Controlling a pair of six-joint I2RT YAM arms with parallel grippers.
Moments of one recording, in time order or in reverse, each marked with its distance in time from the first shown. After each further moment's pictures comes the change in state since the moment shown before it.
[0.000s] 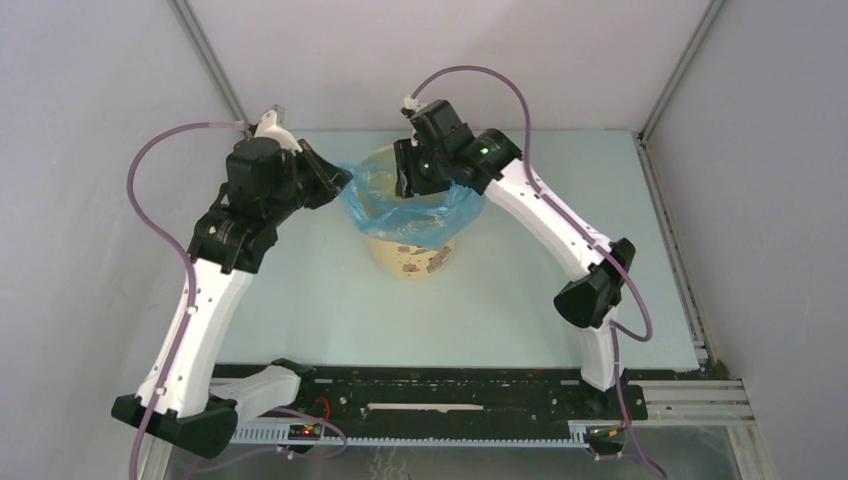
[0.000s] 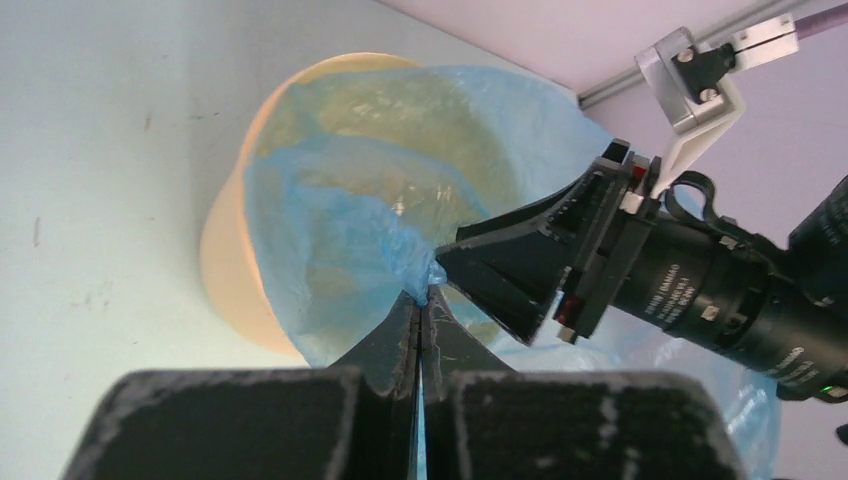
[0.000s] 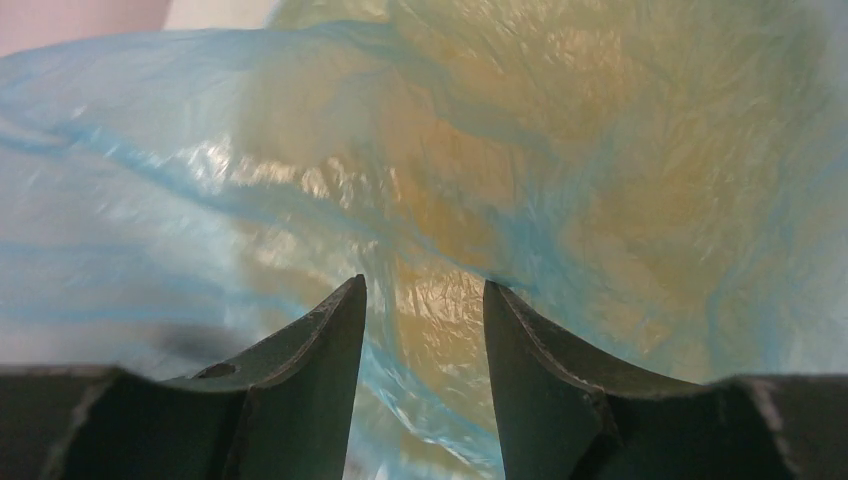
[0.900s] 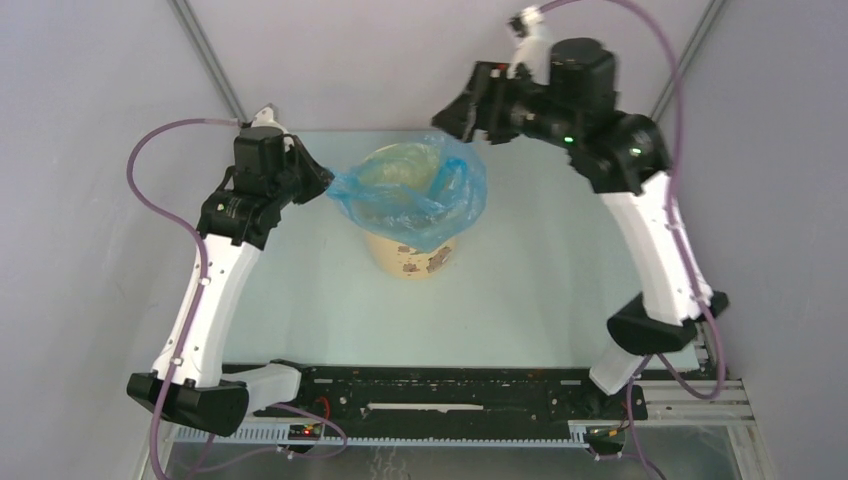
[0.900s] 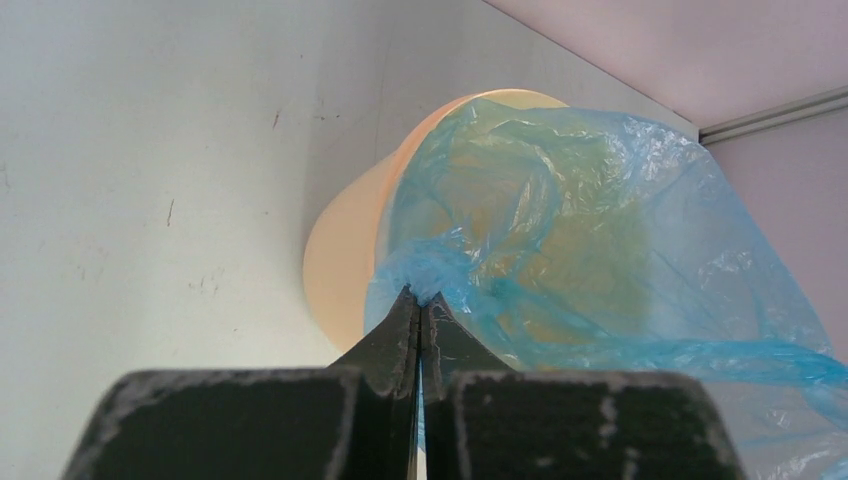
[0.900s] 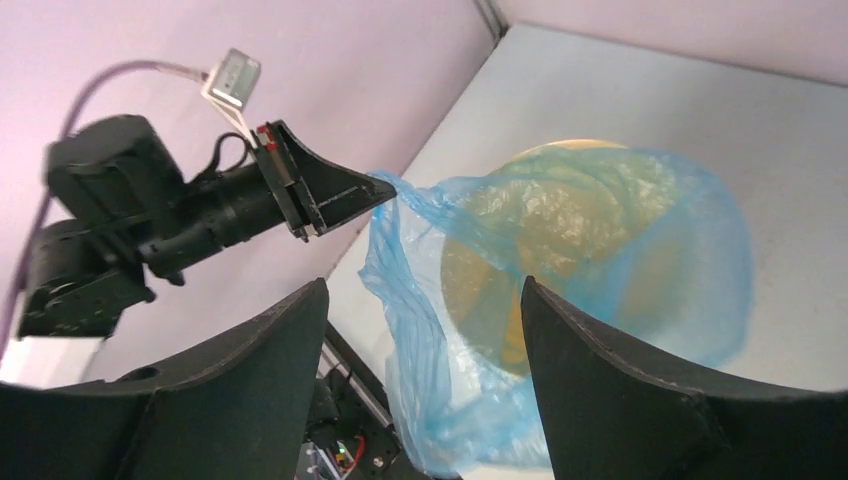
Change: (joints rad) left arm 0.114 0.114 0.021 -0.066 -0.089 0.056; right arm -0.135 -0.229 0.172 0.070 -0.185 0.039
